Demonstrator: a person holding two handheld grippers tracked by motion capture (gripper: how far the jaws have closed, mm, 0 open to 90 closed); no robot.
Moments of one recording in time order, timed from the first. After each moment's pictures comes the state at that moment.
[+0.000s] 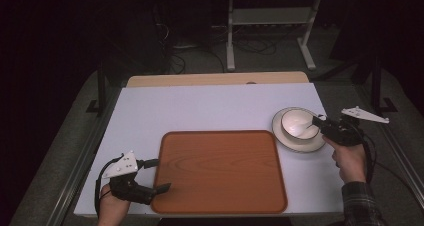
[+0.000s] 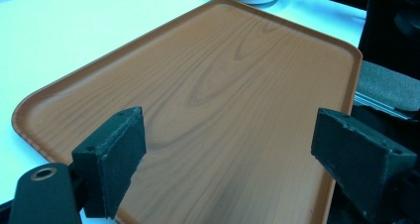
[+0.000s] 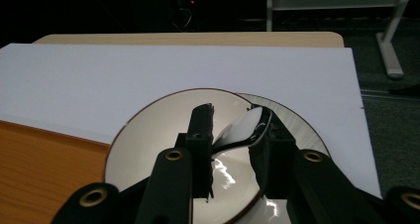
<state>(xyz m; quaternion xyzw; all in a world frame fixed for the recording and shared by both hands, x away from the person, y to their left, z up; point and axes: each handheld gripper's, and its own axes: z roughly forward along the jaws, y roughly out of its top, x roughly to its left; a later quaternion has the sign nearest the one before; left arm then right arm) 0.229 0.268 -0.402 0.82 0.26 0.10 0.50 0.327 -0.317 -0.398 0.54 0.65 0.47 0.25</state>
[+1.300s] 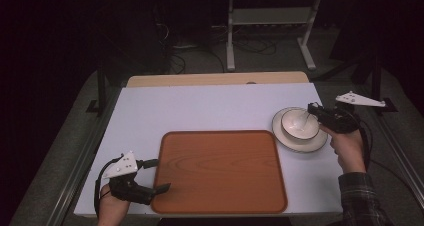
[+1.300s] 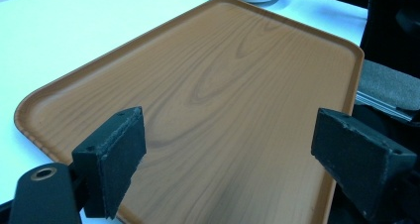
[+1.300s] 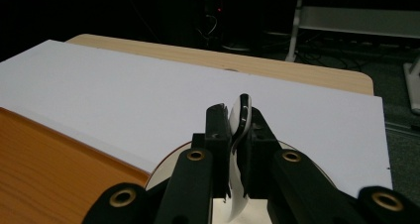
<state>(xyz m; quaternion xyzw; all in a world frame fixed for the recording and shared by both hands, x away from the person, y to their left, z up) 0.228 0.269 -0.403 0.82 0.26 0.10 0.50 0.344 -0.304 -0.363 0.48 0.69 0.49 0.25</state>
